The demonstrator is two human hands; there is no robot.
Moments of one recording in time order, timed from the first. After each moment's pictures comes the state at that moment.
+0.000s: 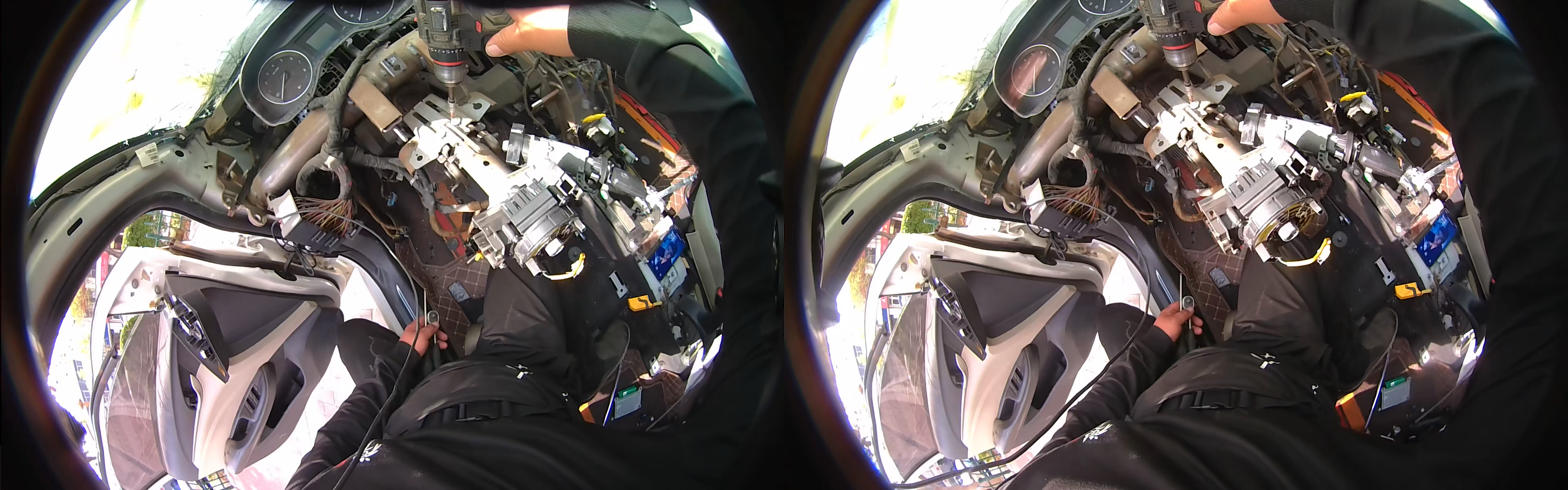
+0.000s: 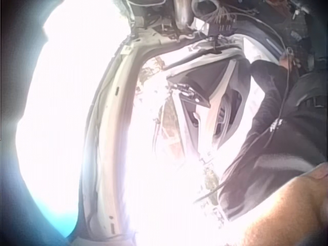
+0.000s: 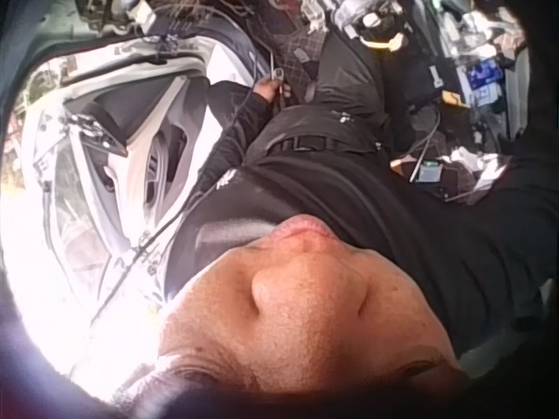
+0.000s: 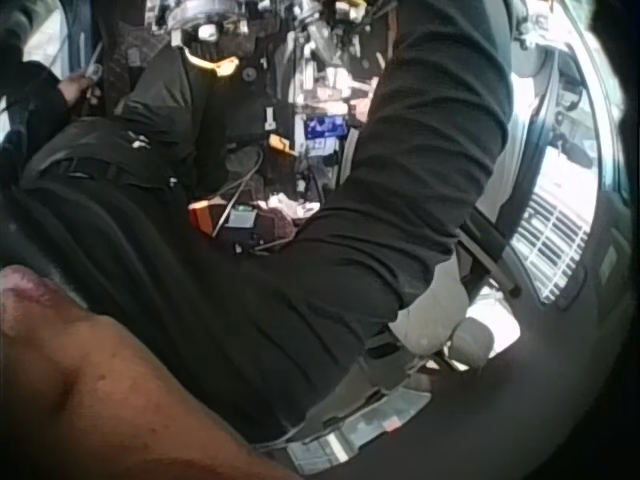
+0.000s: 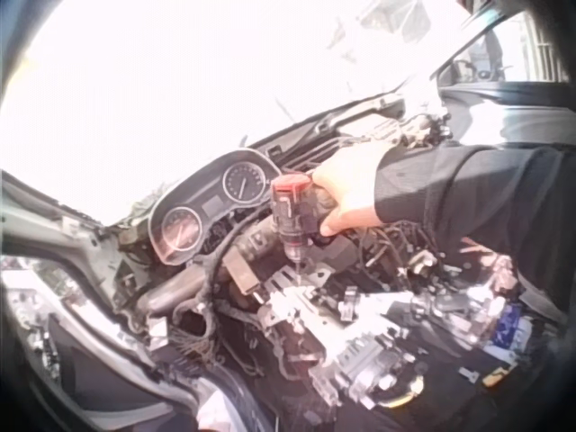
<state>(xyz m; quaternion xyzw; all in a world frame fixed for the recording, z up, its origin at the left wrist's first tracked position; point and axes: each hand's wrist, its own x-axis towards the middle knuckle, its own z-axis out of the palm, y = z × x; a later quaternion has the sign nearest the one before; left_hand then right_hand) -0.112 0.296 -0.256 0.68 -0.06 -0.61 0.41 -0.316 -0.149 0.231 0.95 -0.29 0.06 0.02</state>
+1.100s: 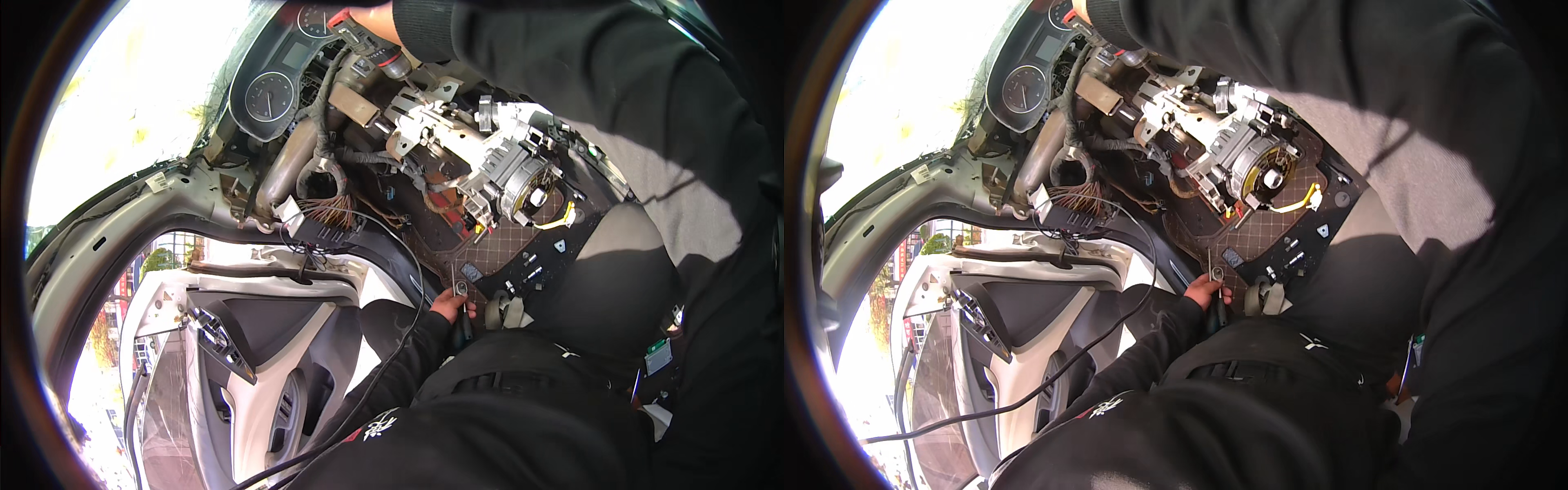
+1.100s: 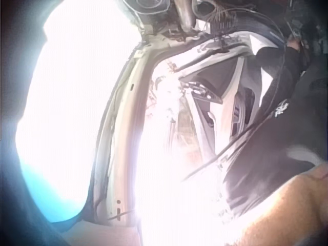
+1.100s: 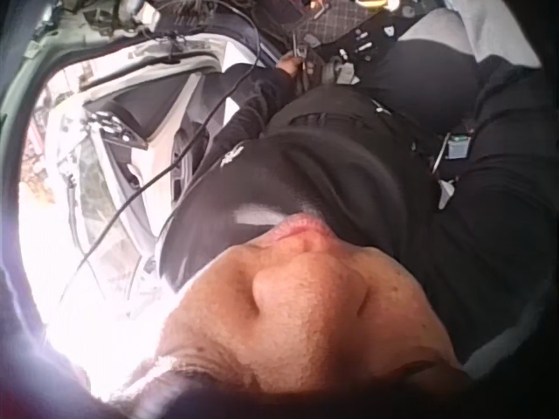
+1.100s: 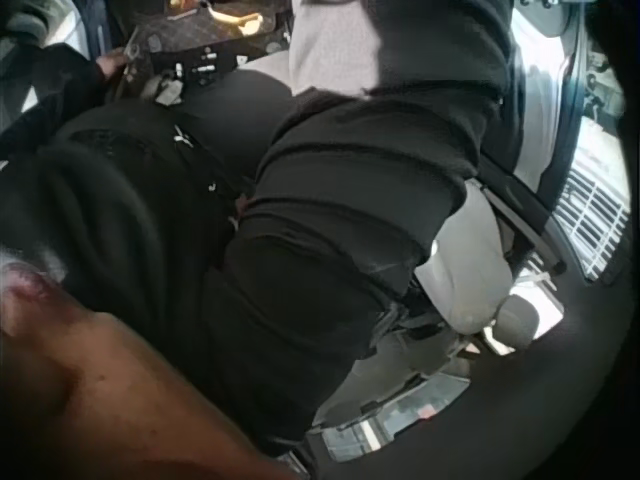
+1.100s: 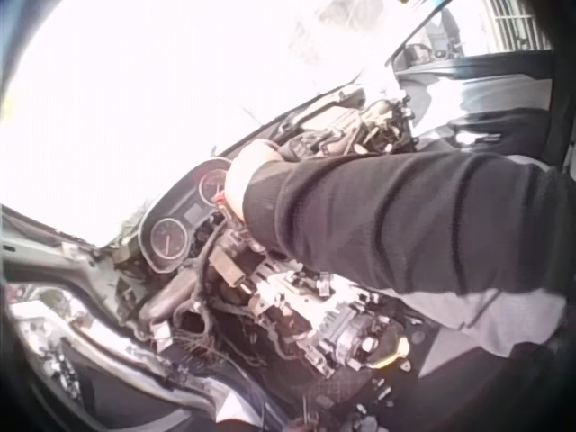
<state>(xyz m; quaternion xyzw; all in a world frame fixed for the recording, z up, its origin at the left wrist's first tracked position) -0.118 0.244 -0.258 0.67 -0.06 -0.66 0.33 -0.265 -0.097 0.233 0.93 -0.30 0.09 0.18</state>
